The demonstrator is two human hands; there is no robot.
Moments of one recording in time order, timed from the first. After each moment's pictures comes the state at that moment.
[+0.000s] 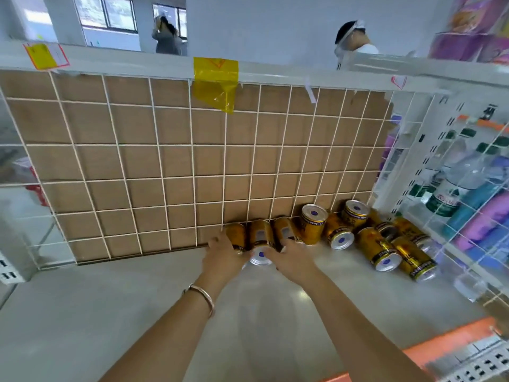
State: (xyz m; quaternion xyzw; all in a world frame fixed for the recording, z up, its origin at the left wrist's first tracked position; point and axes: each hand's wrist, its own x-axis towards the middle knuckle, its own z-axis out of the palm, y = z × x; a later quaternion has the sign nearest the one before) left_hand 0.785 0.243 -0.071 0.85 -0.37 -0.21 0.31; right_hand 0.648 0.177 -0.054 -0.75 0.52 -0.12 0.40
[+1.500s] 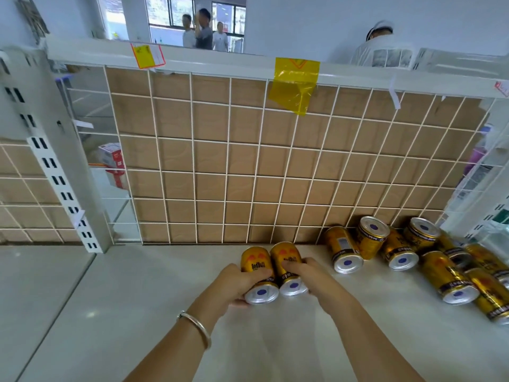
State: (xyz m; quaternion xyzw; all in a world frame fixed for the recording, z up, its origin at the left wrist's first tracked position) left_hand 0.823 0.320 -0.073 0.76 -0.16 -0.47 0.42; right_hand 0.701 0.196 -0.077 -0.63 0.52 -0.06 0.57
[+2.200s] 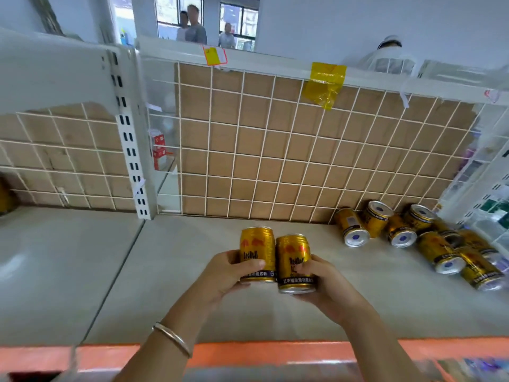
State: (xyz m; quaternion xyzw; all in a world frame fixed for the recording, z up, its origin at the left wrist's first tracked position) left_hand 0.820 0.458 -0.056 0.62 -0.21 -0.47 0.59; right_hand 0.661 0.327 -0.045 -0.54 0.32 -0.12 0.77
